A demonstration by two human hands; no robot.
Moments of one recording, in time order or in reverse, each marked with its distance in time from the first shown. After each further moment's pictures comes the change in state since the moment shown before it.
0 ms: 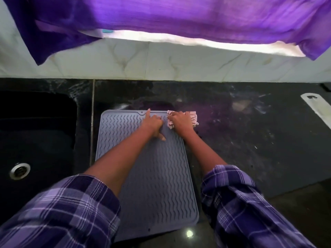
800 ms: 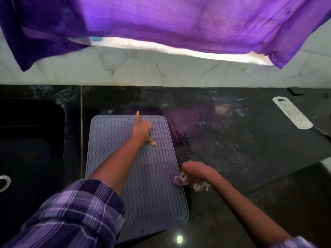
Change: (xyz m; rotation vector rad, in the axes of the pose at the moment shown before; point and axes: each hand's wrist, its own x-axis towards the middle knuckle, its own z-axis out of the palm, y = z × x) left_hand -0.006 0.005 0.002 -0.012 0.068 -0.100; right_hand -0.161 0.002 -0.033 0.146 -0.706 0.036
